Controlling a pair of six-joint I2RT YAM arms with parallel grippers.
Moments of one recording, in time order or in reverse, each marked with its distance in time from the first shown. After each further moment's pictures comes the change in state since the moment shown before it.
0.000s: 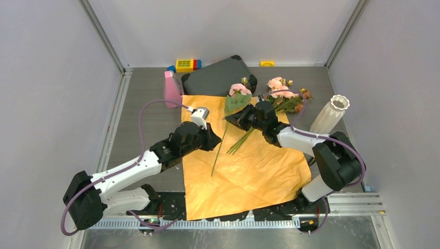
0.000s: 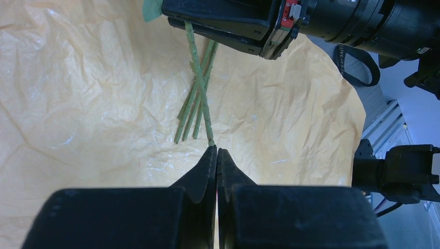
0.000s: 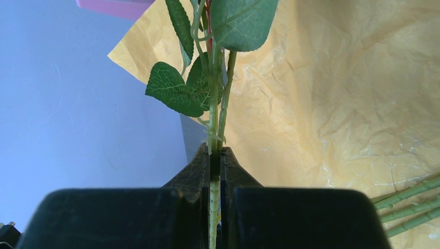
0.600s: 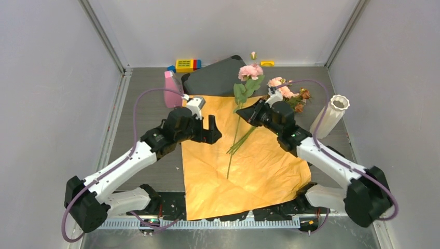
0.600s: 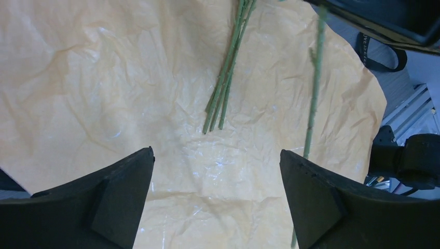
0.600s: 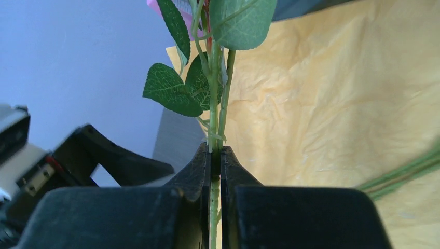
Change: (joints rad) left arm 0.100 0.013 0.167 -0.256 0.087 0.117; right arm 0.000 -0.302 -0.033 -0.099 0.082 -0.293
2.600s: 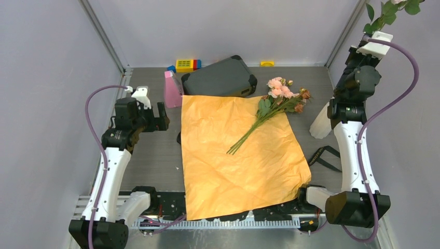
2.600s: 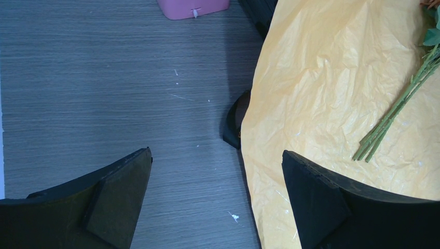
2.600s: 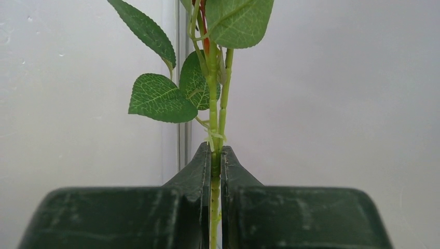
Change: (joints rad) left arm 0.696 -0.162 0.134 -0.377 0.094 0.385; right arm -0.674 -0.086 0.521 0.105 0.584 -1.210
